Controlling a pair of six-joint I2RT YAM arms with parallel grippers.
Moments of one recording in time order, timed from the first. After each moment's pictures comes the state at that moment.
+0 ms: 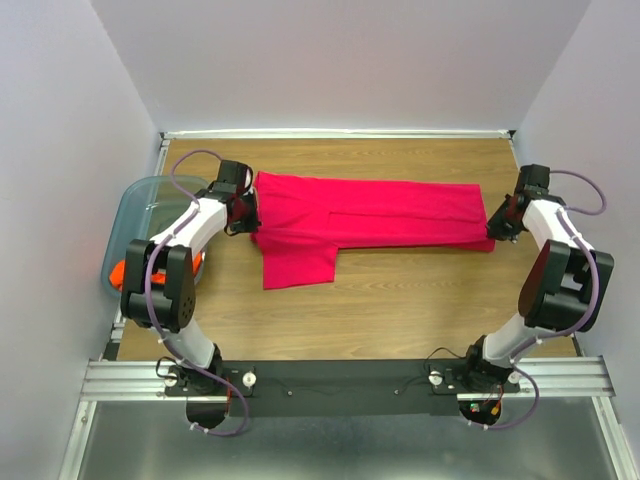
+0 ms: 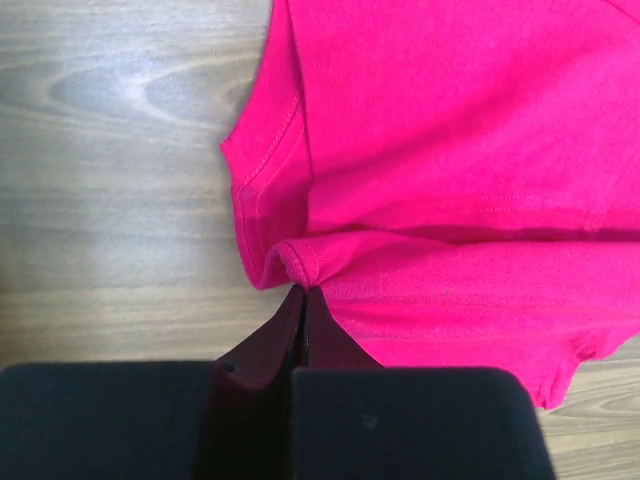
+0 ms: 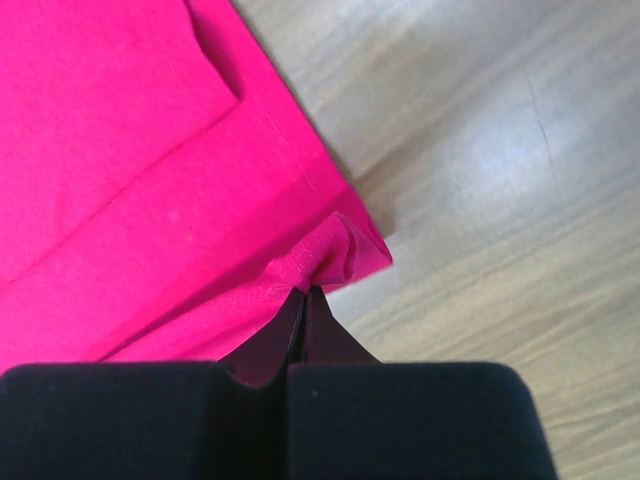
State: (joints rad) left arm -0.17 1.66 1.14 -0.50 0.06 -0.33; right arm -0.30 1.63 1.12 -0.59 0.03 0.44
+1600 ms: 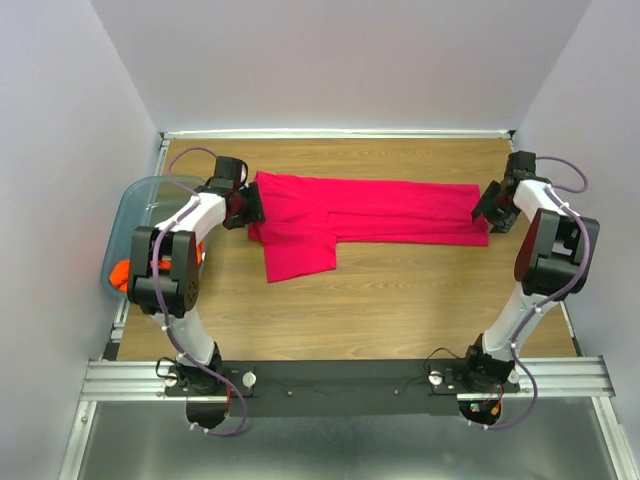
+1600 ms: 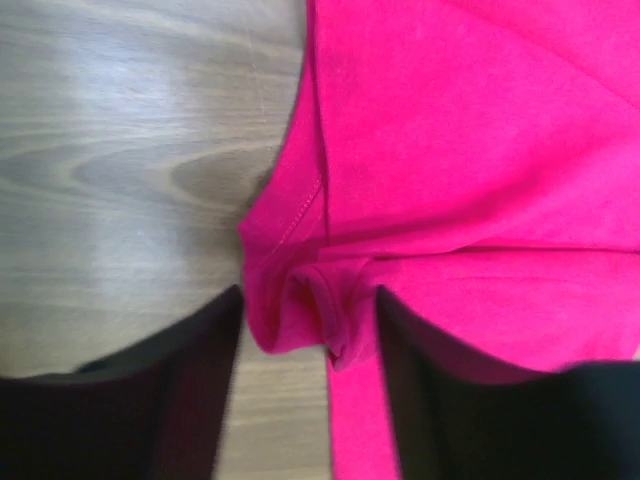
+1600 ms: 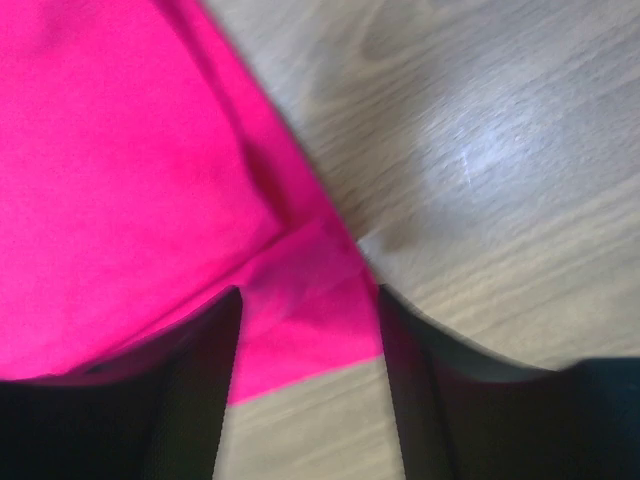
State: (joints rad) left arm -0.13 1.78 1.19 -0.40 0.08 -0.35; right arm -0.26 1.92 1.36 -0.60 0.03 0.39
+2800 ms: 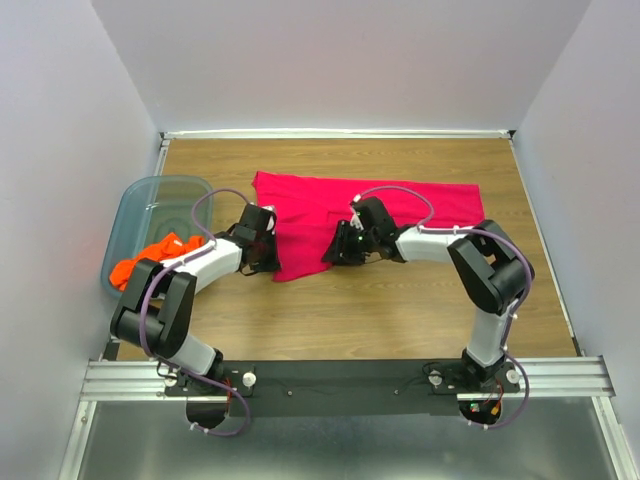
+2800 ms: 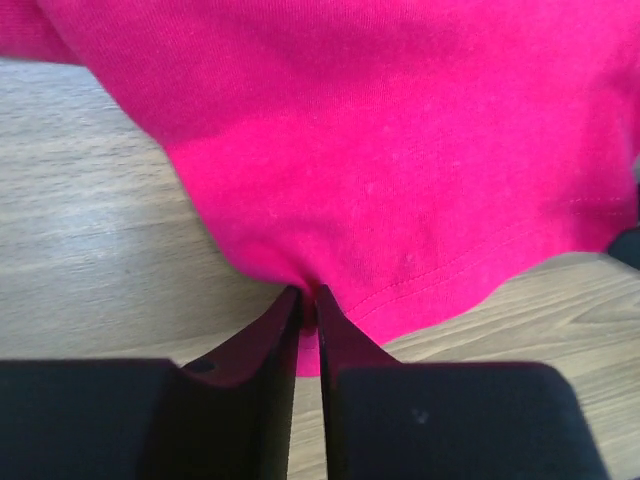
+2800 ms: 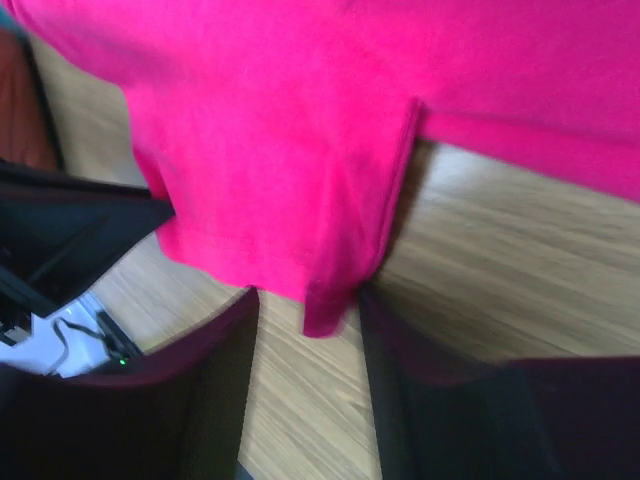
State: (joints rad) left arm -0.37 1.52 0.76 -0.27 0.10 -0.44; right arm 0.63 1.88 1.00 0.07 -0.36 0.82
